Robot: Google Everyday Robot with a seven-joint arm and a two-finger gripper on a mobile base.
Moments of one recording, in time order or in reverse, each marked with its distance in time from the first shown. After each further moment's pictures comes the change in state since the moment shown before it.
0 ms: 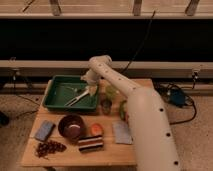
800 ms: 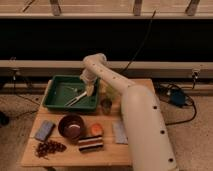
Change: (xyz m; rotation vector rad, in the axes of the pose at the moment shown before) arm -0.009 -0.004 0.003 -0.039 0.063 0.142
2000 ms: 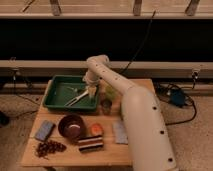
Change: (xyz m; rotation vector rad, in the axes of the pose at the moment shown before) arm 0.012 0.014 0.010 -0.041 -0.041 0.010
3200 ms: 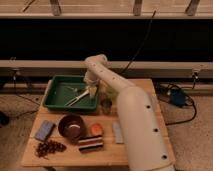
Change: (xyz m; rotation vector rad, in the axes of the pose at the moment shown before) arm 0.011 -0.002 0.010 -0.037 0.081 0.040
